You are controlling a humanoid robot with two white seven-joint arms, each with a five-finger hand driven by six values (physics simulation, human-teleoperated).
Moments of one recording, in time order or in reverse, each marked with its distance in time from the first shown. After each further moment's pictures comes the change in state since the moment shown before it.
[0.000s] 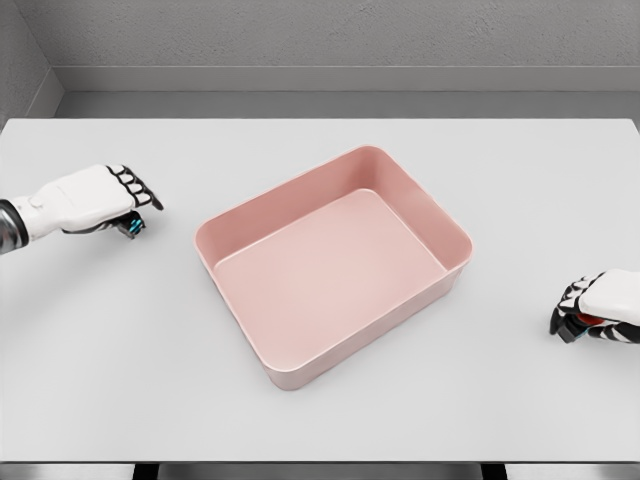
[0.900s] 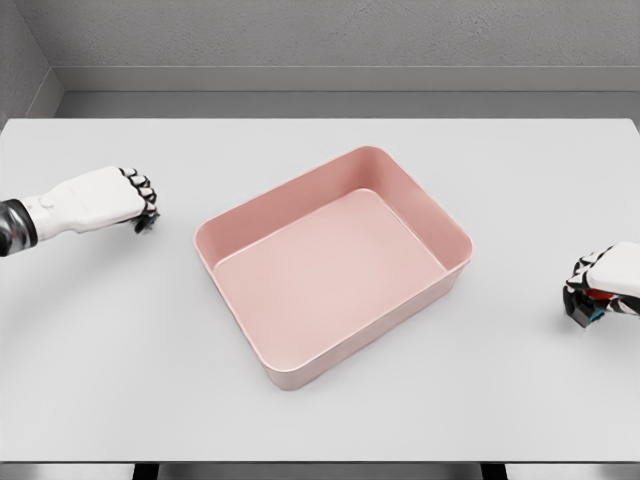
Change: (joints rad) left arm -0.011 -0.002 -0.002 -0.058 0.025 -0.002 -0.036; right arm -0.087 -0.006 -0.013 -0.003 0.002 -0.002 0.040
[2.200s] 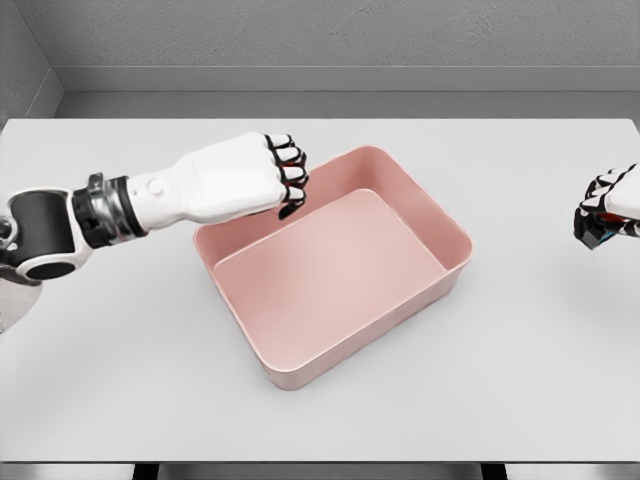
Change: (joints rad) left arm -0.045 -0.214 -0.001 -0.409 0.112 0.000 -0.007; right arm -0.216 0.010 -0.008 -0.001 -0.011 -0.002 -0.001
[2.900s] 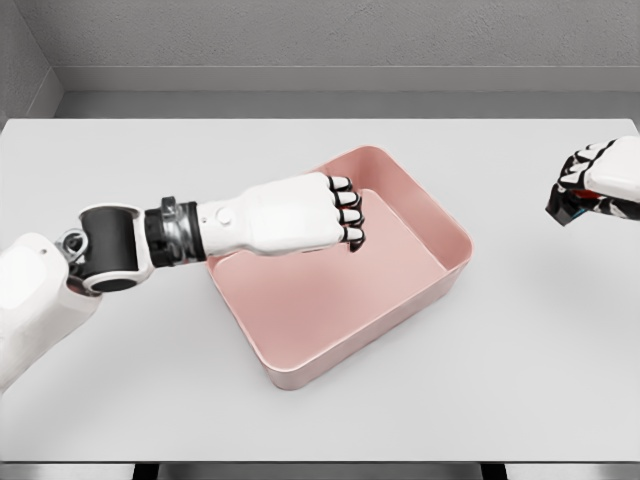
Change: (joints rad) left arm -0.035 -0.104 -0.108 0.005 -0.081 0.000 -0.085; right arm -0.078 0.094 0.014 0.000 0.000 -0.006 0.003
